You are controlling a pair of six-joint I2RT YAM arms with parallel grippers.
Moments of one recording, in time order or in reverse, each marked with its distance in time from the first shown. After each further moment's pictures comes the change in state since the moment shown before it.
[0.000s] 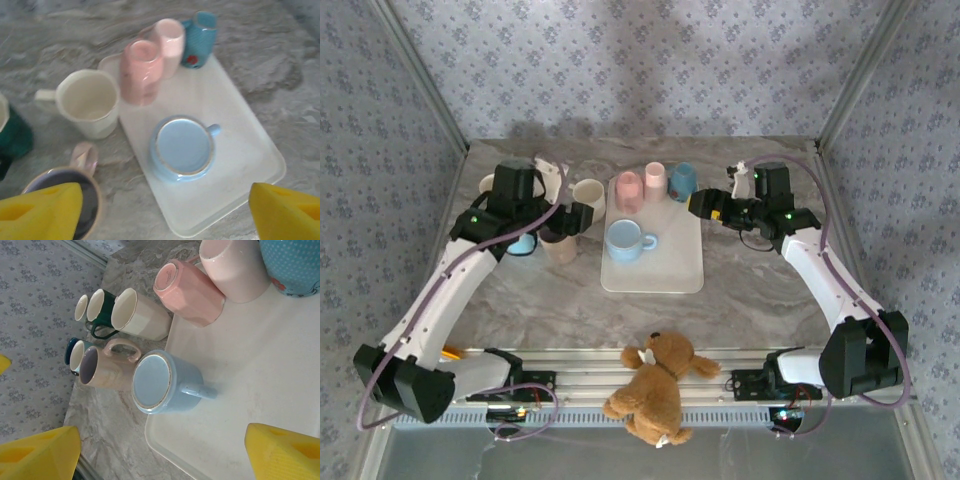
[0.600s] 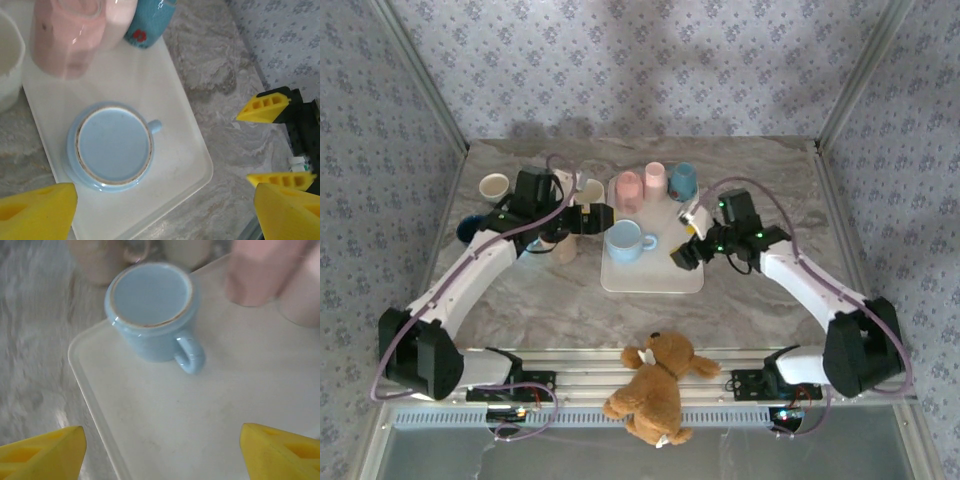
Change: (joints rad) left arm -0.005 0.148 -0.120 0.209 0.249 -0.333; right arm 0.215 0.058 -0.161 0.045 0.124 -0.927
